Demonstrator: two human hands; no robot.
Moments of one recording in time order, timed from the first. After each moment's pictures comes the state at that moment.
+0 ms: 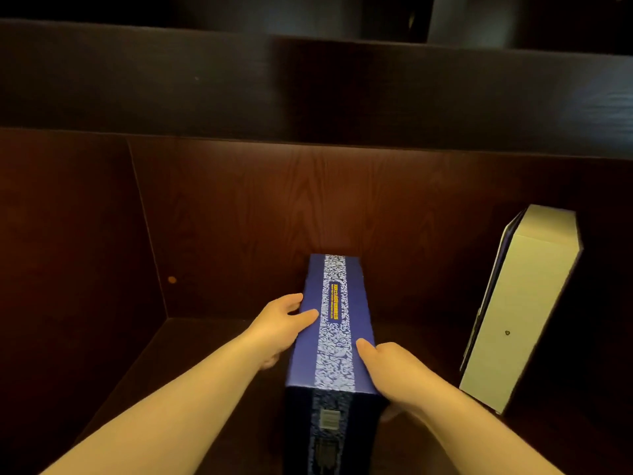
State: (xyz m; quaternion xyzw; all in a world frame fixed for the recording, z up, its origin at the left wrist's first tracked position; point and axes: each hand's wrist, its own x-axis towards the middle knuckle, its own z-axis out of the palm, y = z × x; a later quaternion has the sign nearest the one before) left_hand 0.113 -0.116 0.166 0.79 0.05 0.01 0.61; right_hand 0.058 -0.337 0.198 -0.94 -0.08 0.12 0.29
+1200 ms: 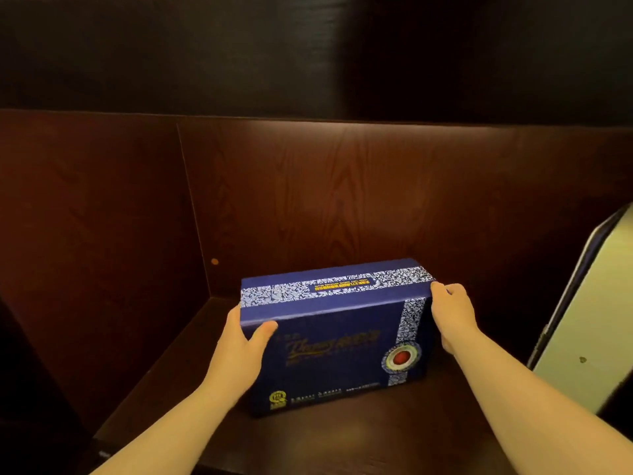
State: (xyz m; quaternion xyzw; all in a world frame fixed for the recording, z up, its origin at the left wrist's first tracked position) left_hand 0.039 -0.064 0.128 0.78 0.19 0.23 0.55; right_hand 0.231 -0.363 0.150 -0.77 0.07 -0.09 0.62
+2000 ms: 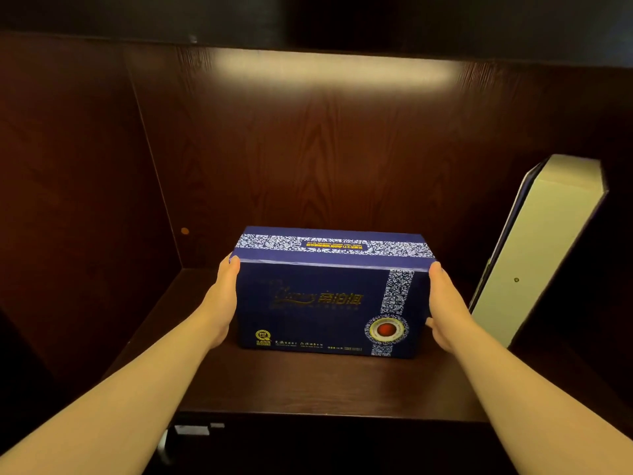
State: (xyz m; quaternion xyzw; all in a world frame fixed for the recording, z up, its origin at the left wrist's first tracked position) left_hand 0.043 -0.047 0.133 0.69 0.15 0.12 0.69; right_hand 0.111 -0.384 0.133 -0.69 0.11 -0.02 0.72
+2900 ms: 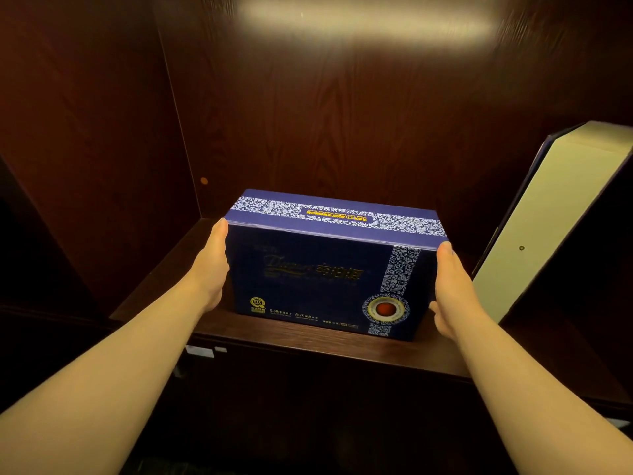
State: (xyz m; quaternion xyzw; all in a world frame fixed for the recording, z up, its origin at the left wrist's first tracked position) left_hand -0.021 -0.068 0.121 0.69 0.16 0.17 0.69; right_hand 0.066 -0.405 0.120 -0.68 0.07 0.00 0.73
